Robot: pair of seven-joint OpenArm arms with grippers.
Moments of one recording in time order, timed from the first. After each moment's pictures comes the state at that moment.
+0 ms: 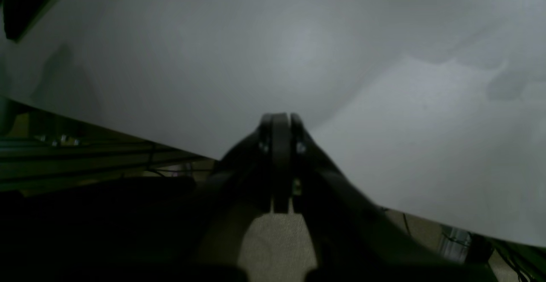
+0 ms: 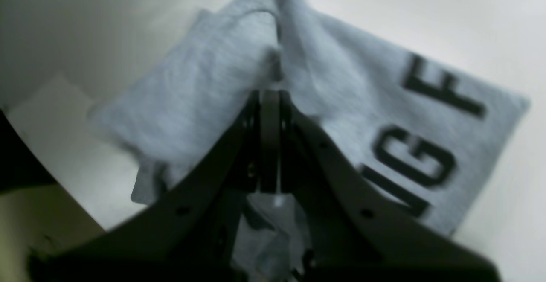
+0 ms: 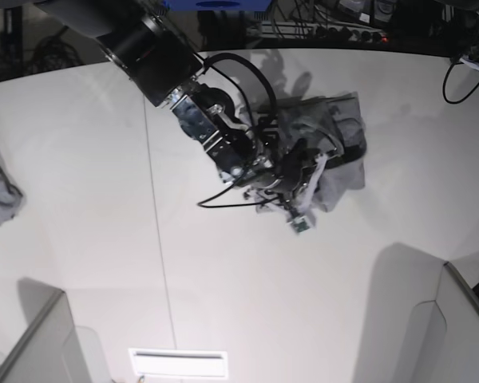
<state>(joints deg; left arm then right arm) 26.2 -9.1 -65.7 105.5 -13.8 -40.1 48.6 16.2 -6.1 -43.5 80.0 24.9 -8.8 -52.0</state>
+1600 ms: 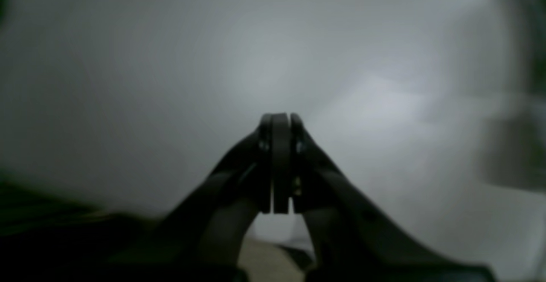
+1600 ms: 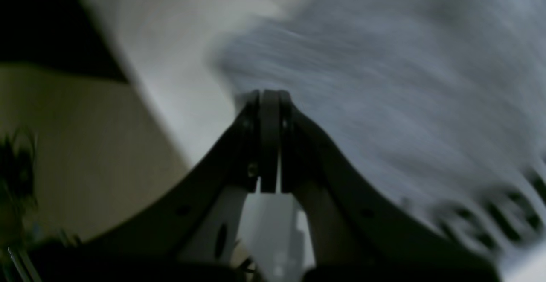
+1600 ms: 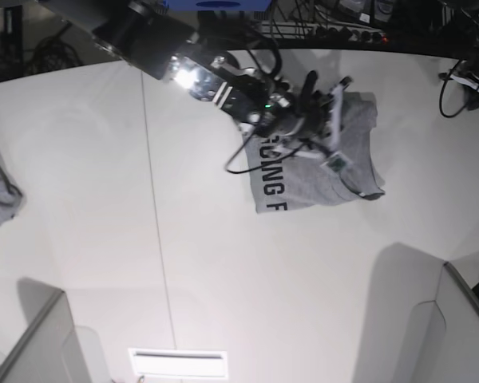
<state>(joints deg) 24.4 -9.1 -60.5 104.4 -26.2 -39.5 52.5 11.0 -1.6 -55.2 92.3 25.2 -8.8 -58.3</state>
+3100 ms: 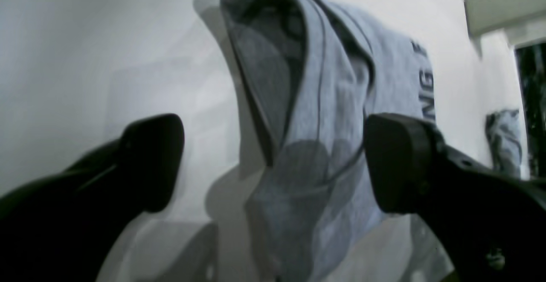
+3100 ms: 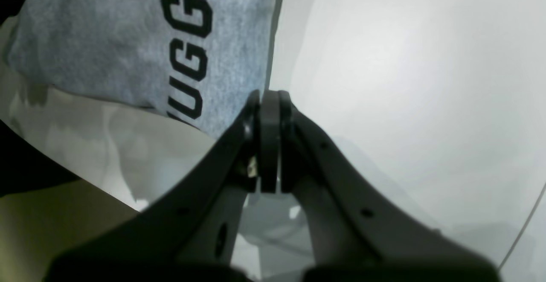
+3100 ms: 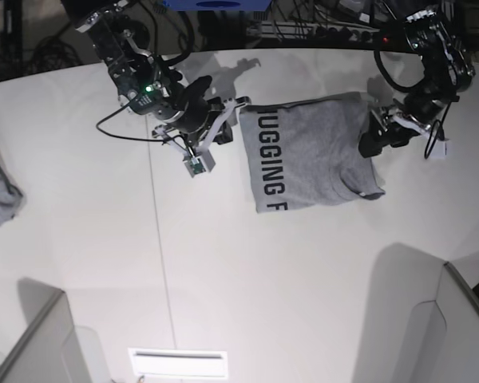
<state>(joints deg) 13.2 -9.4 -39.2 85.8 -55.6 -32.4 60.8 -8.8 12.7 -29.0 107.2 25.2 -8.6 -52.6</state>
